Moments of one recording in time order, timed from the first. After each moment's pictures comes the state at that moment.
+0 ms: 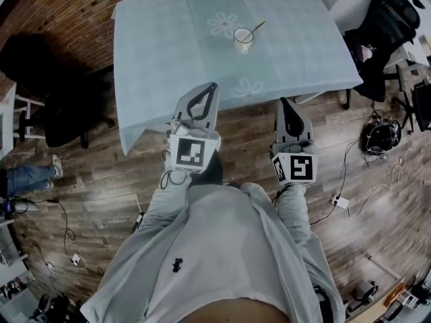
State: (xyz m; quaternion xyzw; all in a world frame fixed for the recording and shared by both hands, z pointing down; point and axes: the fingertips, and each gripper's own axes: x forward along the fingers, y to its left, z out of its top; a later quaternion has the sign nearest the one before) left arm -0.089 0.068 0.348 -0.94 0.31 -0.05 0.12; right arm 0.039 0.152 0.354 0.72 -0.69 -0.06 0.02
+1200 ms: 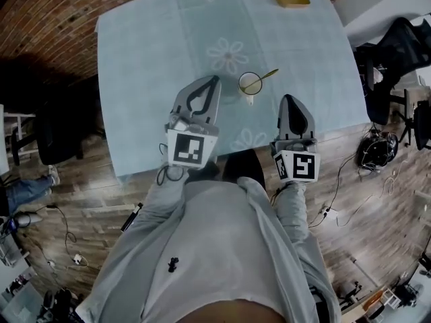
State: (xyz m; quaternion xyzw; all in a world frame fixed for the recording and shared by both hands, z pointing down) left arm 0.003 -0.160 0.365 -0.95 0.30 -0.06 0.08; right arm 0.137 -0.074 0.377 0.73 -0.69 -0.02 0.04
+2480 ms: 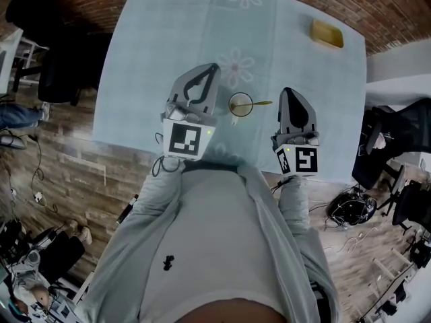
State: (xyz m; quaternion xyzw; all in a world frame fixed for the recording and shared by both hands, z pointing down) left arm 0.035 -0.215 0.345 -0.88 0.47 -0.07 0.09; right arm 0.189 -0.181 0.369 0.56 -0.83 -0.02 0.04
